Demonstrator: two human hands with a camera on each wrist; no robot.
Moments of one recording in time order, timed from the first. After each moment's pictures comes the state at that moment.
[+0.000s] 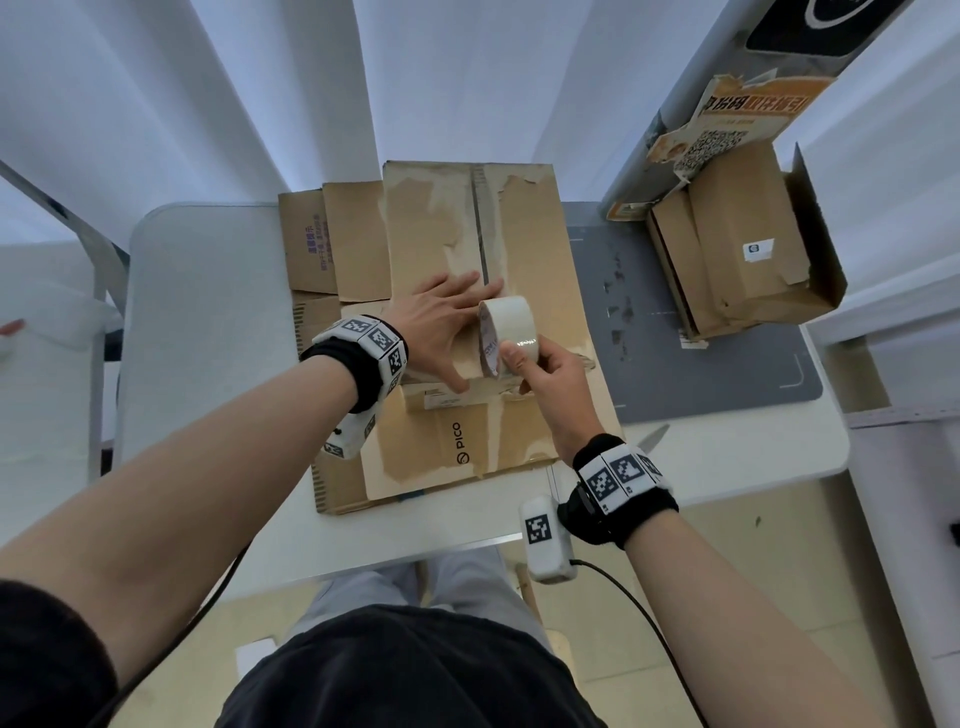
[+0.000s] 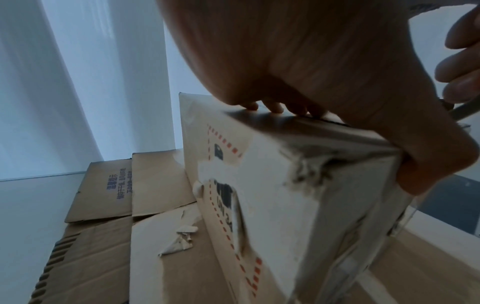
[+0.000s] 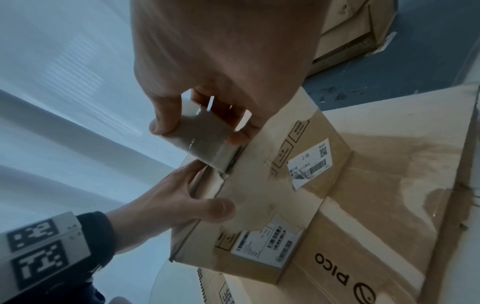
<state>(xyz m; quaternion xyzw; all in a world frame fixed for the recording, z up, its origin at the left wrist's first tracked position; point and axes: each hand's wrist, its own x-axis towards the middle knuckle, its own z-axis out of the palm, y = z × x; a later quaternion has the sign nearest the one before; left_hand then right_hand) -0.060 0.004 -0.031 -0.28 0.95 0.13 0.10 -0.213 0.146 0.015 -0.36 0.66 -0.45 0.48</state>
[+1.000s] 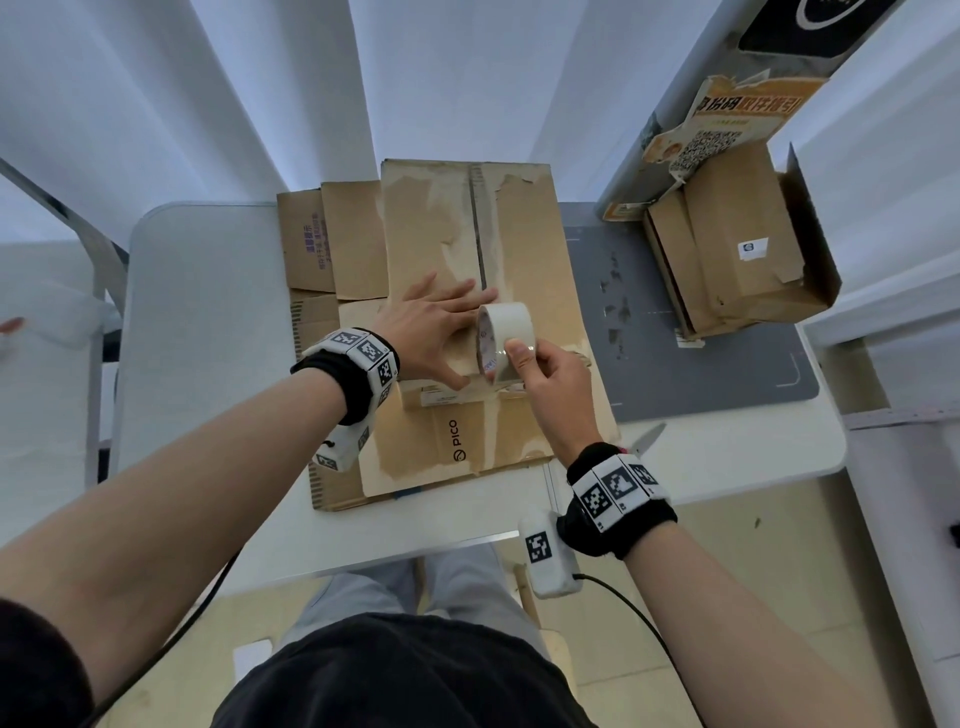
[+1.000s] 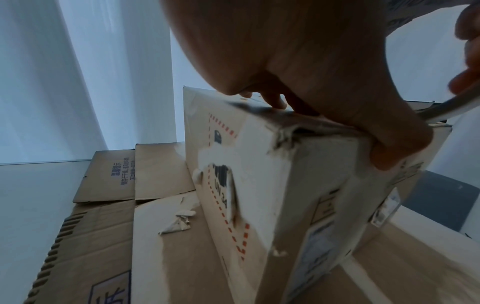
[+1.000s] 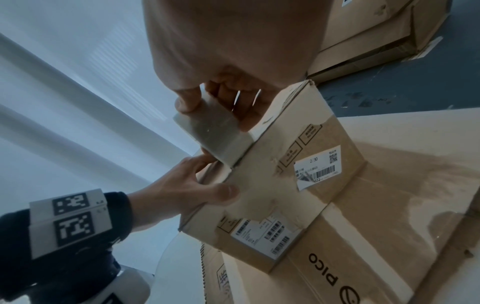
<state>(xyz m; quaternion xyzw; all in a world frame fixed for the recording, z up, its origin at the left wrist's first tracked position) -0.053 0.018 -0.035 -0.28 0.95 0.15 0.05 -0.207 0.157 0.019 -0.43 0.71 -0.41 0.38</state>
